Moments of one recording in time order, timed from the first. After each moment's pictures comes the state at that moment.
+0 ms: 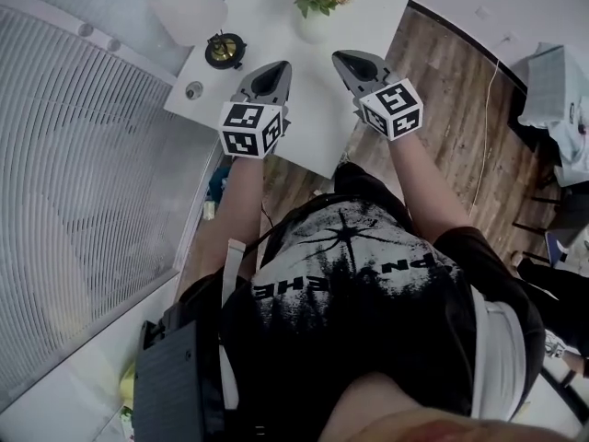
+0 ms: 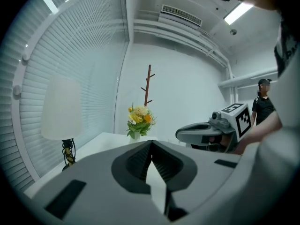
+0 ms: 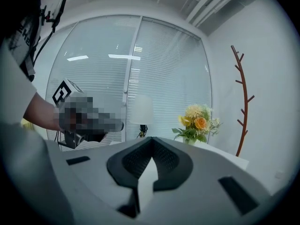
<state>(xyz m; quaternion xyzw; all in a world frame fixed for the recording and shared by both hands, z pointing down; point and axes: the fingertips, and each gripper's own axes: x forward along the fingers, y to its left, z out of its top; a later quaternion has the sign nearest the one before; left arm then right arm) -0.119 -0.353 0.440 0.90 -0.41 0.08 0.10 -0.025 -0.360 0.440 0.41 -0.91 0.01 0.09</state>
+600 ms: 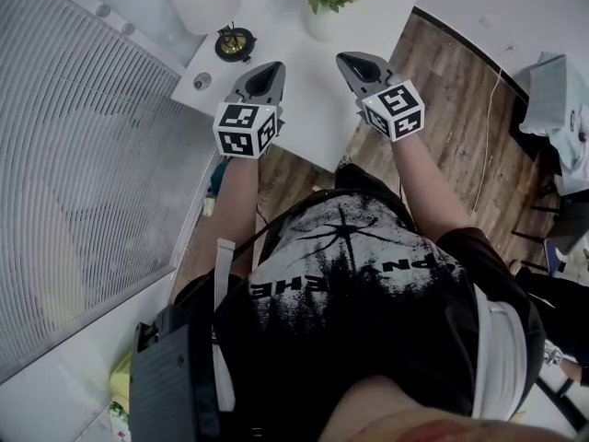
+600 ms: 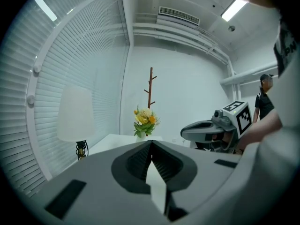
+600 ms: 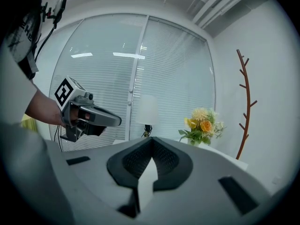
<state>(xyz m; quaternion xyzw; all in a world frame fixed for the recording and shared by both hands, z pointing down) -0.152 -0.328 0.433 0.89 -0.44 0.08 0.08 -0.038 -0.335 0.436 0.41 -0.91 0.00 0.11</state>
